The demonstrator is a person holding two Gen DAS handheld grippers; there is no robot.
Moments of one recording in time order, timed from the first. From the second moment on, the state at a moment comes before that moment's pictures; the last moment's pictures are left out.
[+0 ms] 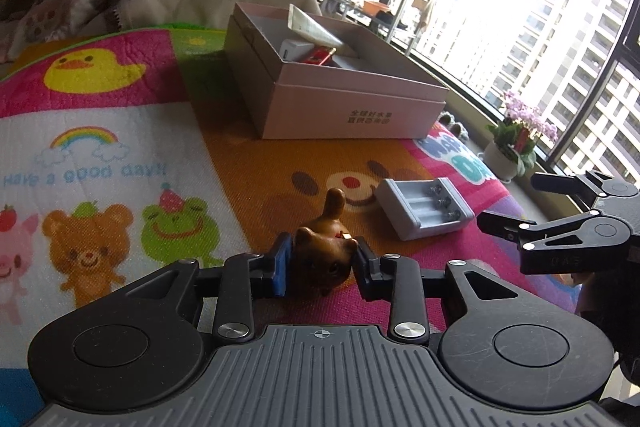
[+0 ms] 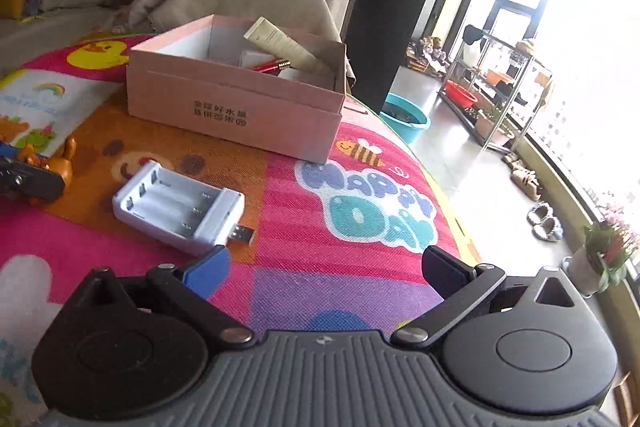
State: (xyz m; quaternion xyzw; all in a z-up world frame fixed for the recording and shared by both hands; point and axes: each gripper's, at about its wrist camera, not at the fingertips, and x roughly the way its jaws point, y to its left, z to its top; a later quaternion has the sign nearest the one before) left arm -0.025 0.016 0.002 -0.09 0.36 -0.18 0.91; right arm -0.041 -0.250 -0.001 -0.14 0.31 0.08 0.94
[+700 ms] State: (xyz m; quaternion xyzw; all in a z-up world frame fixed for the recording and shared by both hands) left arm -0.038 0.003 -0.001 -0.03 0.33 -0.17 0.93; right arm -0.003 -0.185 -0.013 -0.02 0.39 0.11 0.91
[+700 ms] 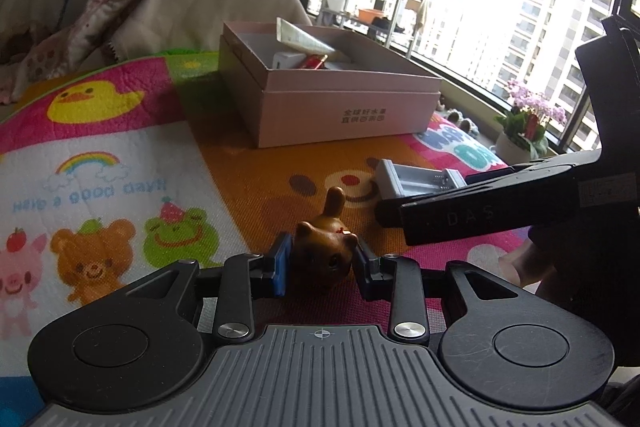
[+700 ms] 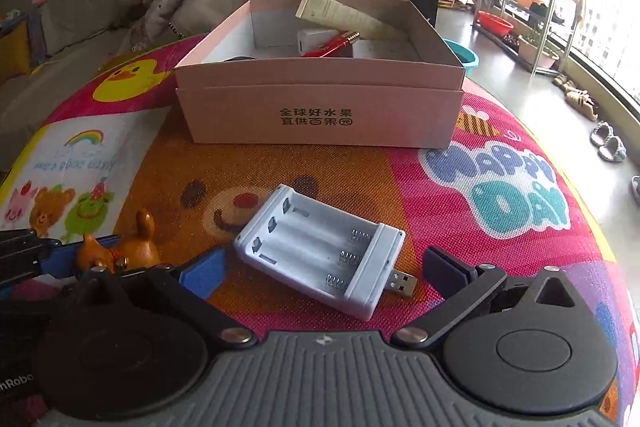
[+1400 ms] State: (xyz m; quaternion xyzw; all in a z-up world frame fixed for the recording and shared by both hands) left arm -0.038 0.006 -0.002 -0.04 0.33 -0.17 0.93; right arm -0.024 -0.258 -0.011 -0.06 0.37 0.12 0.92
